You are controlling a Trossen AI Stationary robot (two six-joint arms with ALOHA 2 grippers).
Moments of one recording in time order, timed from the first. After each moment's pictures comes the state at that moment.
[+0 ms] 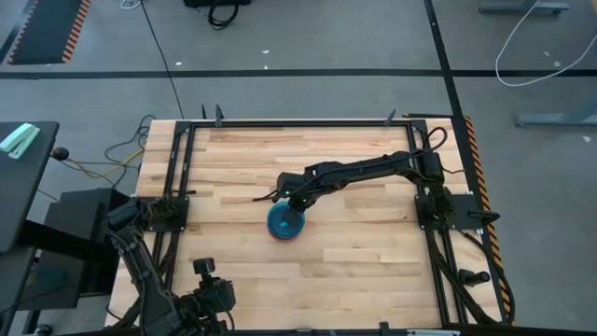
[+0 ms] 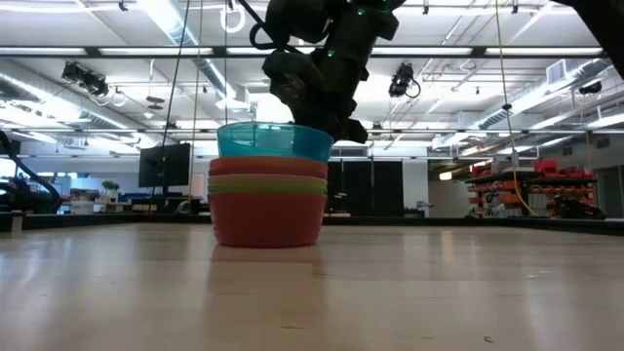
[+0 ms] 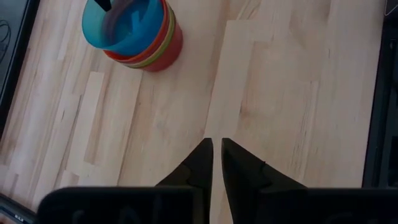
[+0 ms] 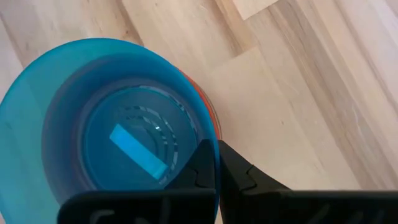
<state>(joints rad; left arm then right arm) -1.02 1.94 1.84 -1.57 -0.62 -1.18 0.00 2.05 1.66 -0.77 -0.02 0.52</state>
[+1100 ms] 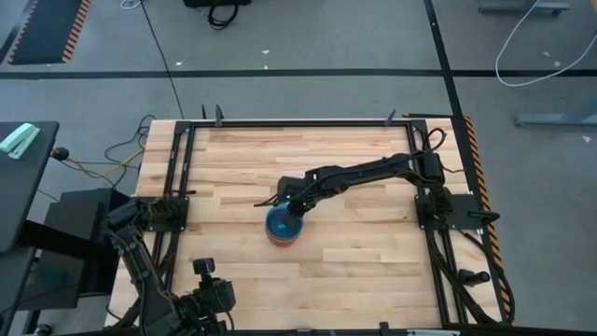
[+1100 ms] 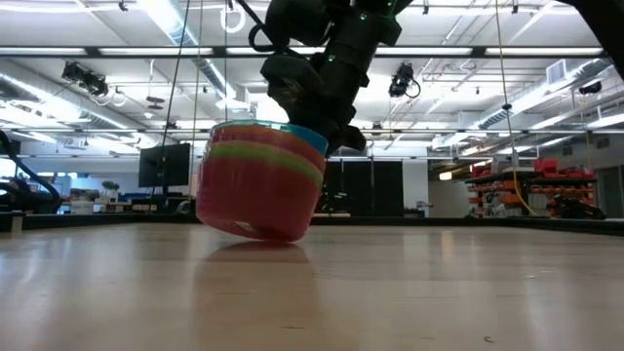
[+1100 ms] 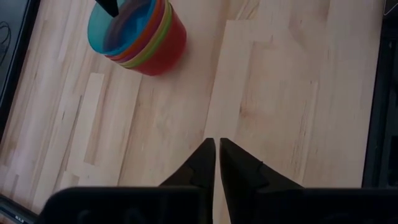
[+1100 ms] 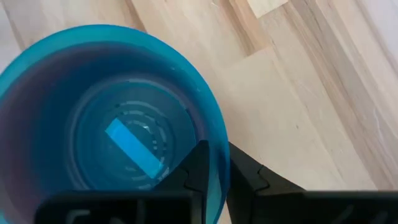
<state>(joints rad) -1.02 1.94 1.84 -1.57 -0.63 -1.18 0.02 2.04 1.61 -0.70 -0.01 0.52</state>
